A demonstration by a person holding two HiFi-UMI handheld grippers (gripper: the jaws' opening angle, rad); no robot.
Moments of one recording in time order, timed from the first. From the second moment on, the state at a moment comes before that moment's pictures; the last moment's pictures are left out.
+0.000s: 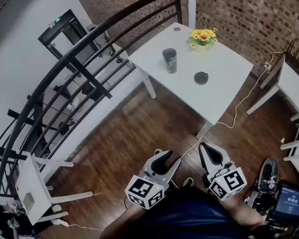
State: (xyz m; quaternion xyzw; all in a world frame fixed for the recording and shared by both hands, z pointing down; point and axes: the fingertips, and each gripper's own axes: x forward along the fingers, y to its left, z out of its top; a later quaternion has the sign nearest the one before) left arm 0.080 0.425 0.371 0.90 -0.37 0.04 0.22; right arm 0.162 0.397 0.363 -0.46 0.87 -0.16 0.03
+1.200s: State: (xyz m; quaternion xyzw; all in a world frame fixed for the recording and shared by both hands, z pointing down) left arm -0.001 0.075 0.366 0.91 -0.38 0.03 0.13; right arm 0.204 0.068 0.465 -0.55 0.80 -0.15 -0.20
